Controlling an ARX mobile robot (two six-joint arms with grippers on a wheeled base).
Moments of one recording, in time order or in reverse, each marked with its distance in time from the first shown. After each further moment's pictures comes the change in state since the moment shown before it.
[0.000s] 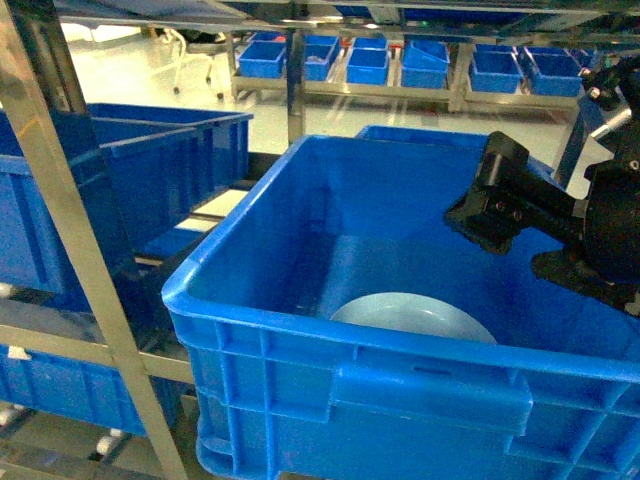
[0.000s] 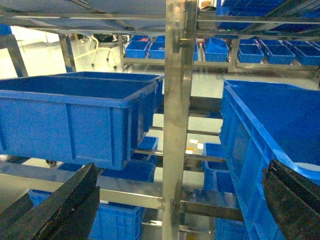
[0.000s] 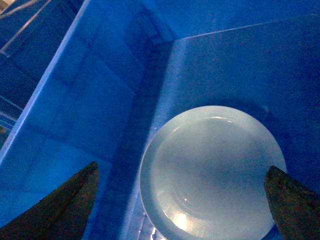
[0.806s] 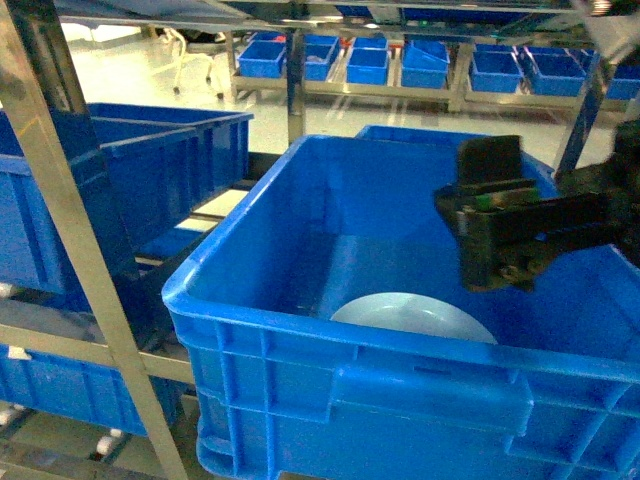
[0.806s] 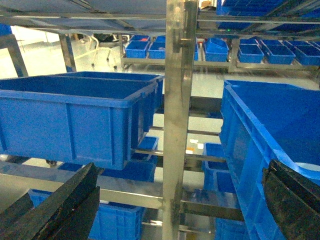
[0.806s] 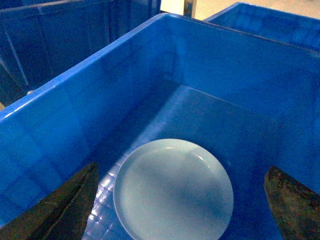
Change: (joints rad) left arm 0.000 0.000 0.000 0.000 0.000 0.000; right arm 0.147 -0.262 -0.163 0.082 0.190 -0.472
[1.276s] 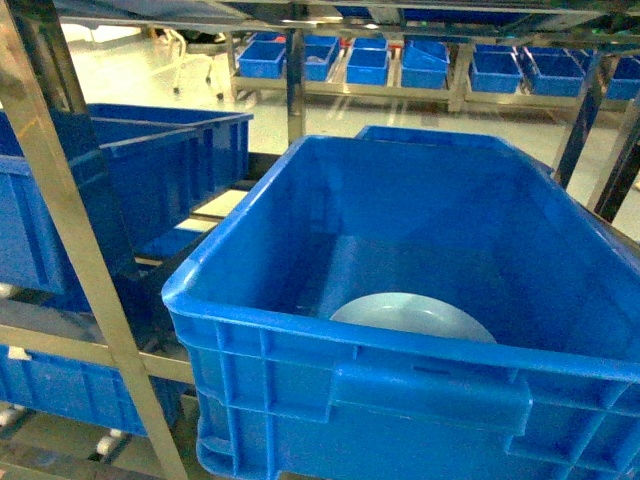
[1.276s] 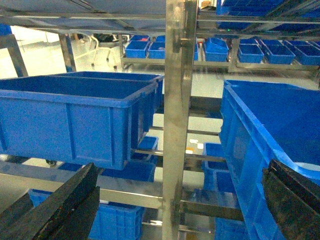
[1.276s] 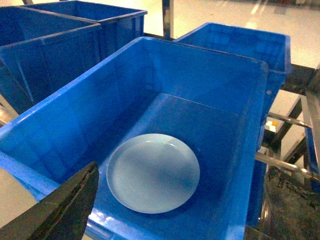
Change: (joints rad) left arm 0.000 0.000 0.000 0.000 0.000 0.000; right arm -0.134 -0.500 -0.133 -0.298 -0.072 0.003
